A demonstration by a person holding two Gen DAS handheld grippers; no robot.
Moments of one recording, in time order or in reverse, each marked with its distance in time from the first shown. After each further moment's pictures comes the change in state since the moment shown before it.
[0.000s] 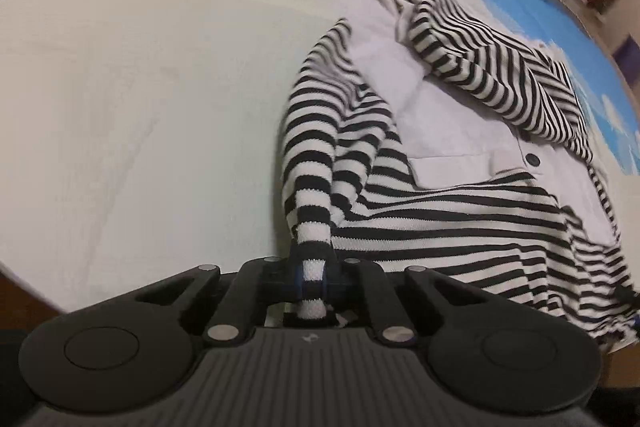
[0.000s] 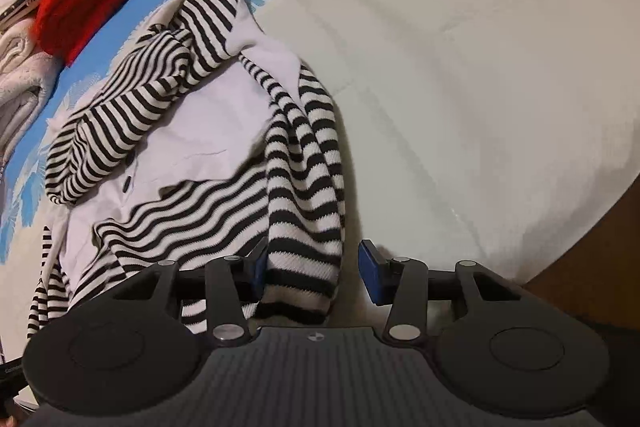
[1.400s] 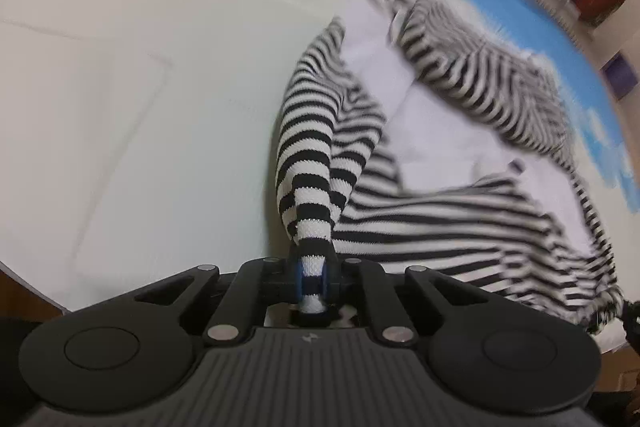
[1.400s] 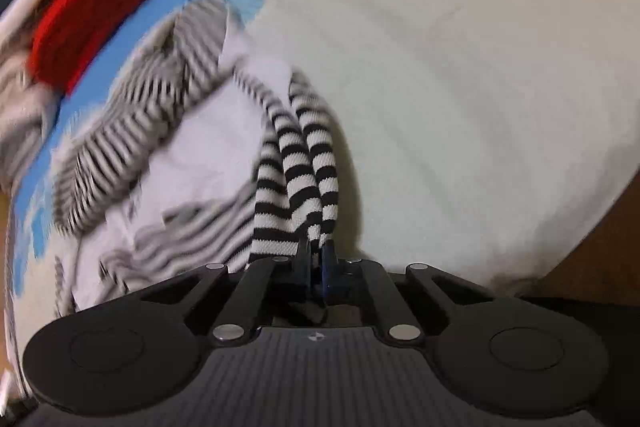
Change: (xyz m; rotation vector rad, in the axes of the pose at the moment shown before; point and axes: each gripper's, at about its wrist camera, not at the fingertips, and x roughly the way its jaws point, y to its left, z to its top) left arm -0.013 0.002 0.003 -0.023 -0.038 -0.063; right arm -0.017 -0.013 0.002 0.155 -0.086 0.027
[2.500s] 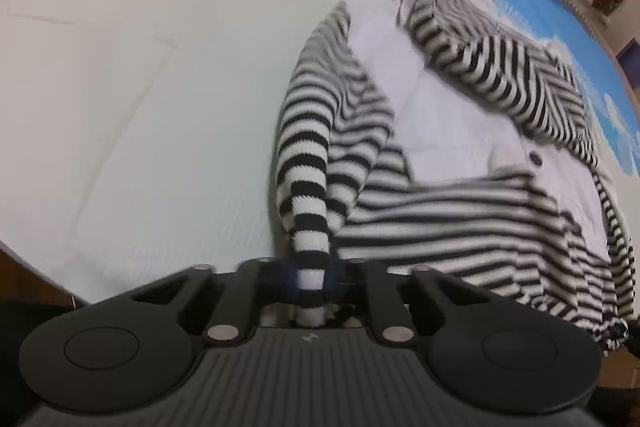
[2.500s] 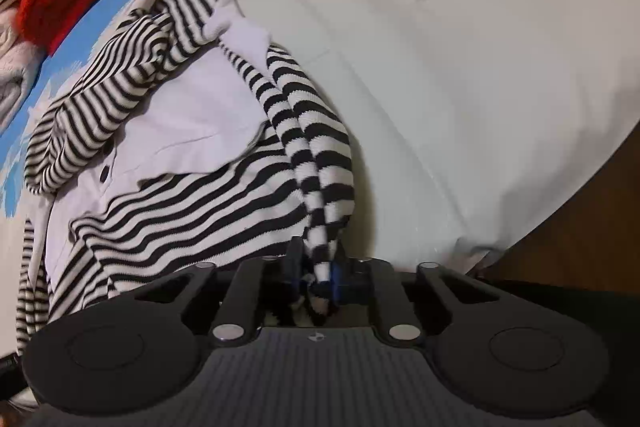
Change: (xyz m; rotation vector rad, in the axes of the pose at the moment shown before) left arm 0.018 -0.012 -0.005 0.008 0.014 0.077; right arm 0.021 0.007 -0.013 -0.202 0.107 -0.110
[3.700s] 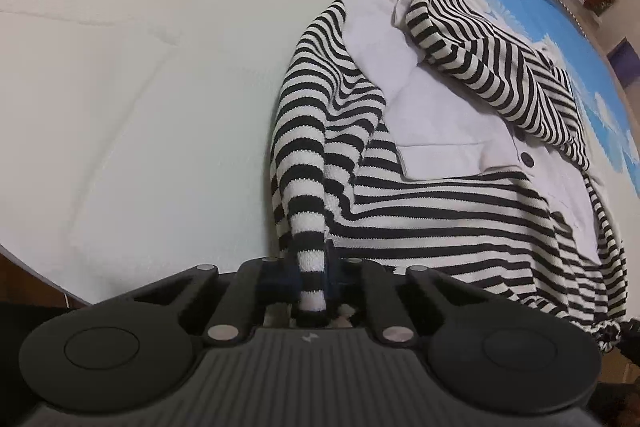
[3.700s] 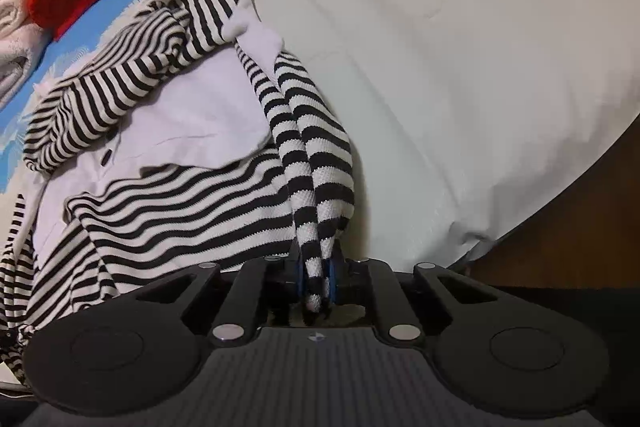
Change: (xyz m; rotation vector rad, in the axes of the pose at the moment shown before) left arm 0.003 0.009 -0.003 -0.021 0.046 -0.058; right arm -0.010 0.006 -0.009 -0.053 -0.073 -0.021
